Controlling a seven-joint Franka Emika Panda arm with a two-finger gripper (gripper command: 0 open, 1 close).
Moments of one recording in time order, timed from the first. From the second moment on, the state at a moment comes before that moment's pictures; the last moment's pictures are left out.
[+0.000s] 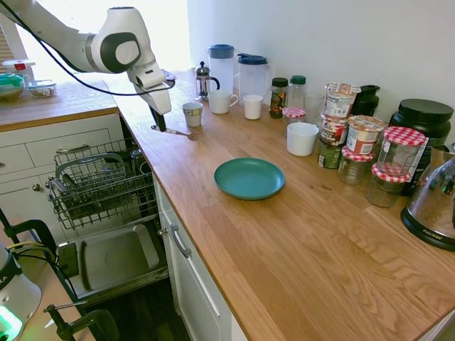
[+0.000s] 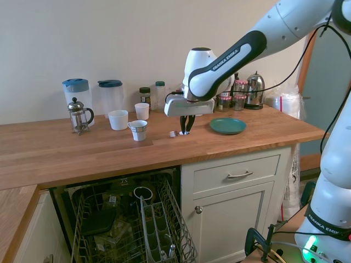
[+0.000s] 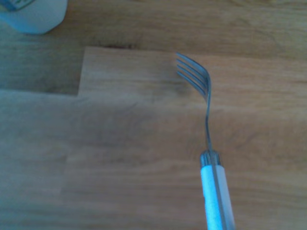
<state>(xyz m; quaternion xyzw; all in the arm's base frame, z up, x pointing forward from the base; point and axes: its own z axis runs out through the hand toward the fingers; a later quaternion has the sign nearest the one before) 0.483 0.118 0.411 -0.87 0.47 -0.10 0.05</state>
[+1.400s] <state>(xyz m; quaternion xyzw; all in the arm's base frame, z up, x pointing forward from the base) 0.375 0.265 0.418 -0.96 0.26 0.06 -0.02</state>
